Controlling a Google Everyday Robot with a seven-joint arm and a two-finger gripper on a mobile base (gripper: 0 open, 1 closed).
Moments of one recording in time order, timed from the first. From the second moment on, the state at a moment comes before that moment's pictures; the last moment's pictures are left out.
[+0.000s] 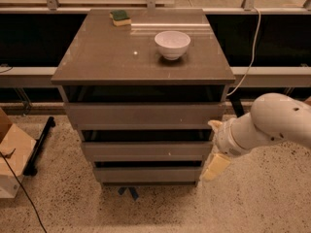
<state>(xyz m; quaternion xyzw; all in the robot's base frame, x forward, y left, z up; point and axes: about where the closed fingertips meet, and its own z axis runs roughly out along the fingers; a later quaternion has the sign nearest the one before) 0.499 -0.171 0.685 -0.58 0.77 0.08 0.24</state>
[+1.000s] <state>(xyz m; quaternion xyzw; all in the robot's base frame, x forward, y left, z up) 0.521 -0.167 0.587 -0.54 0.77 0.13 0.31</state>
